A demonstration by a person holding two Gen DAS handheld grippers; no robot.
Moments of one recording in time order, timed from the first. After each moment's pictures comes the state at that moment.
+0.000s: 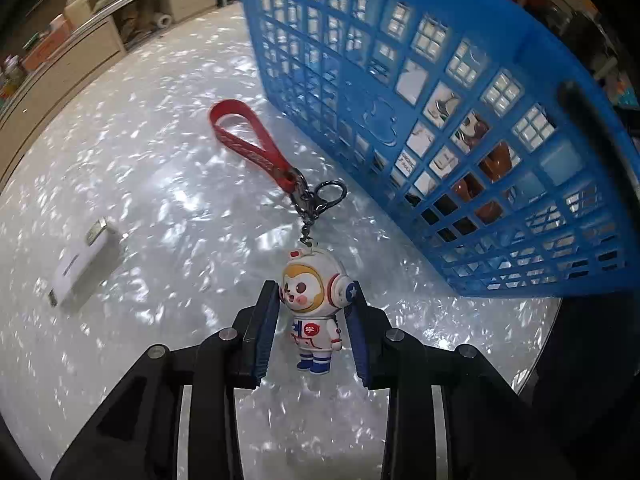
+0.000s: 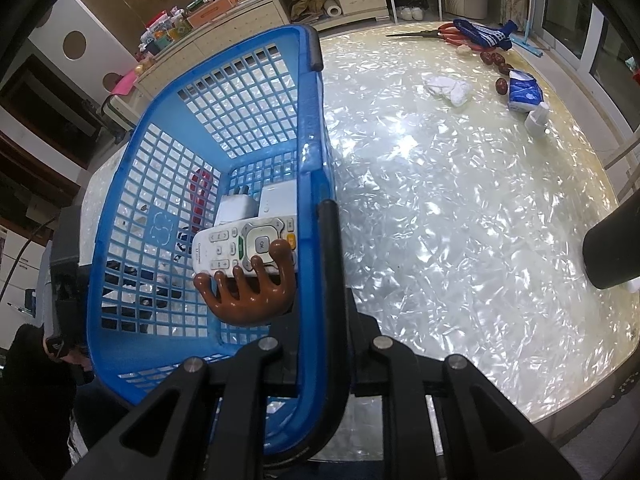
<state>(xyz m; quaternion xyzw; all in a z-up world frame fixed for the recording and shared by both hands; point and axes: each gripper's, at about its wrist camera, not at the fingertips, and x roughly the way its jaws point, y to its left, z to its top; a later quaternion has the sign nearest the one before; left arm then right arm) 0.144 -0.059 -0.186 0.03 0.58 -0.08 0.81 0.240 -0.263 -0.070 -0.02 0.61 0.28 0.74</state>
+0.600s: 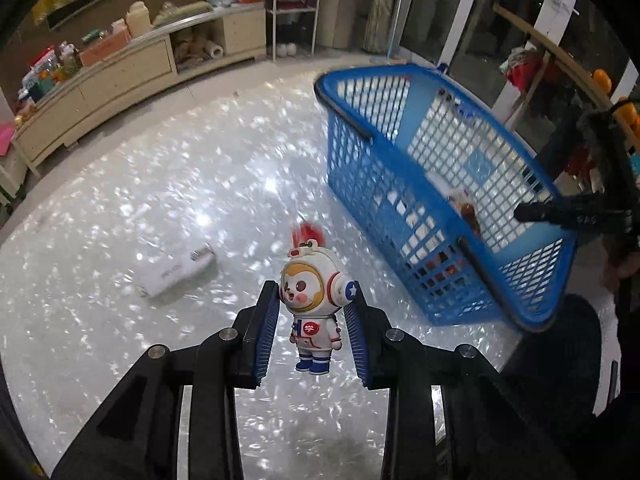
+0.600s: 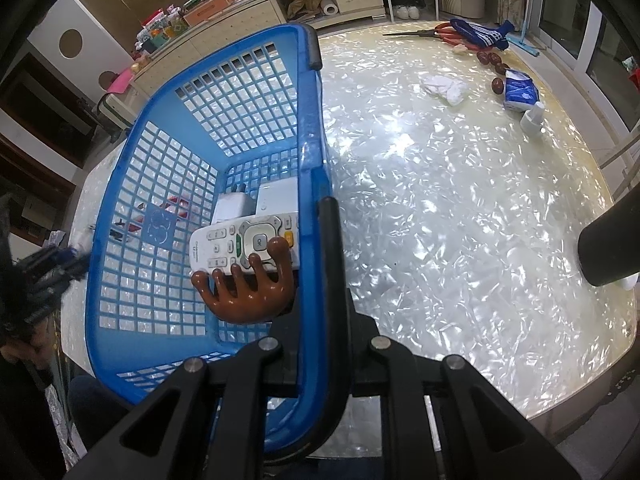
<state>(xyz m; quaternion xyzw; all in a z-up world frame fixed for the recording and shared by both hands) 0.110 -0.009 -0.081 -0.02 0.51 -0.02 0.86 0.237 -0.262 -0.068 -0.03 0.61 0.27 0.74</state>
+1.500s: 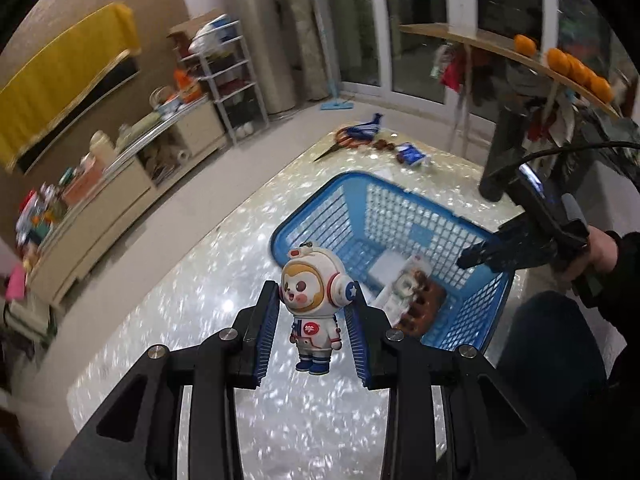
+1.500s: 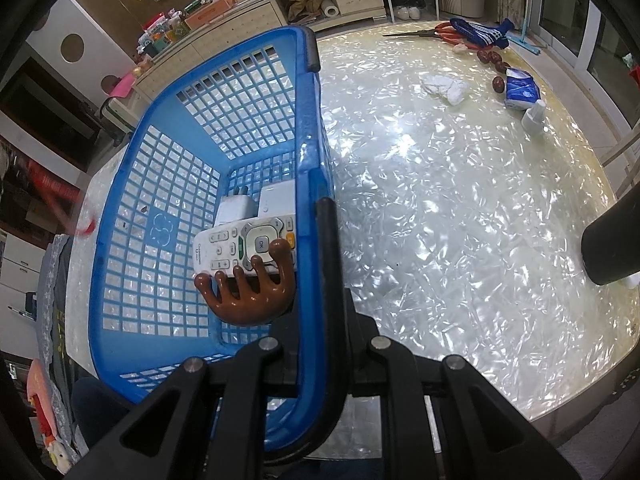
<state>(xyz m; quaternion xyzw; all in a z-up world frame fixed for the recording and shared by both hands) 0.134 -0.077 0.043 0.15 0.41 -0.10 0.89 0.239 -0.264 -0.067 -0.02 0.61 0.28 0.74</state>
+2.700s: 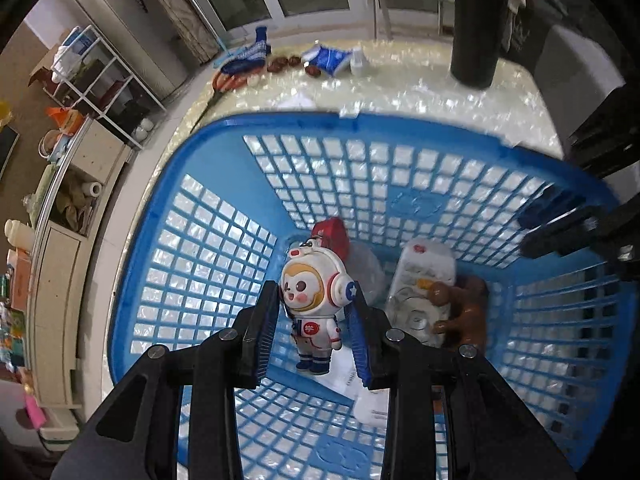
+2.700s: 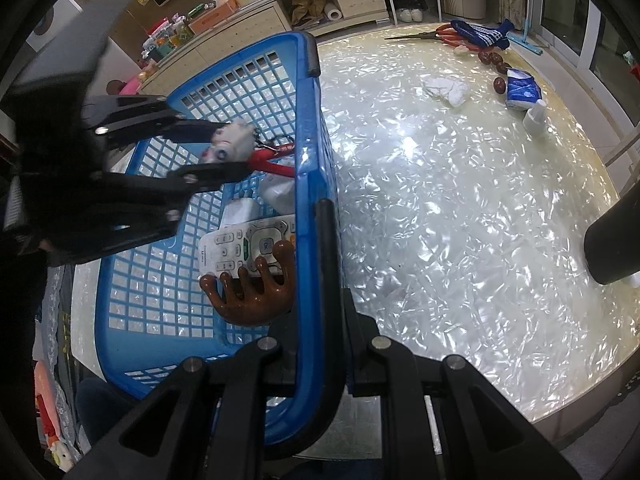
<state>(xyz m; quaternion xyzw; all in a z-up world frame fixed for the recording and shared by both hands) 0.267 -0.169 -0.124 0.31 0.50 -0.23 0.78 0.234 -0.269 -0.064 -0.01 0.61 0.29 0.74</state>
